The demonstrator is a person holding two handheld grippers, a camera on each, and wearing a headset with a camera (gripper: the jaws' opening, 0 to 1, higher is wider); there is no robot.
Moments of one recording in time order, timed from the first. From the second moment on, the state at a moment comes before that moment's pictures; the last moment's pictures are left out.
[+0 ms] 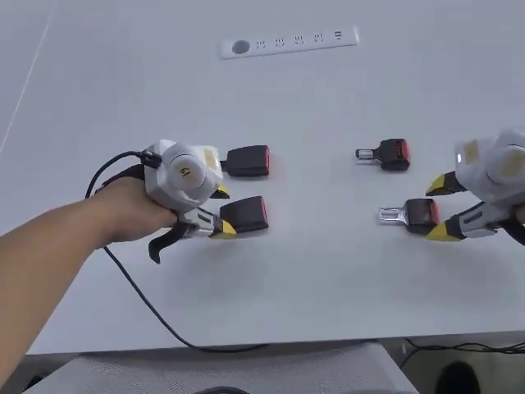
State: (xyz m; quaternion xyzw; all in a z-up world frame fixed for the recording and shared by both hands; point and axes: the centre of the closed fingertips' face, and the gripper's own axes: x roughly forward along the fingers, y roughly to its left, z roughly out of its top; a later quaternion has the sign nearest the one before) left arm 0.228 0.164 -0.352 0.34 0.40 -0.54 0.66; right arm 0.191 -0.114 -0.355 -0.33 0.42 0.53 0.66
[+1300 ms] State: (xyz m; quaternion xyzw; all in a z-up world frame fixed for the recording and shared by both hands) left arm 0.219 0.164 -0.373 0.43 0.38 -0.59 0.57; right arm 0.189 -0.111 -0.371 -0.34 0.45 0.54 0.62
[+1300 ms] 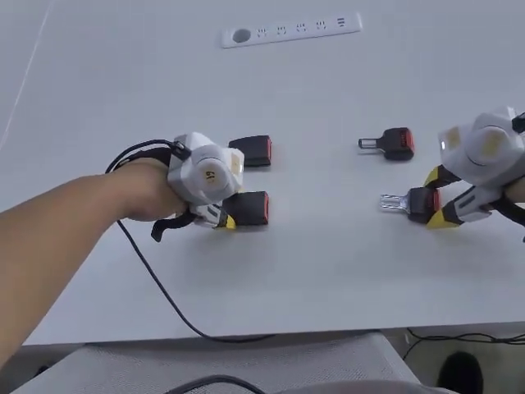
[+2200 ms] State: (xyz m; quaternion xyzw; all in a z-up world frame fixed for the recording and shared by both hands) left arm 0.218 0.163 -0.373 0.42 0.40 -0.58 0.57; right arm 0.192 -0.084 -0.371 -0.37 0.42 0.57 0.61
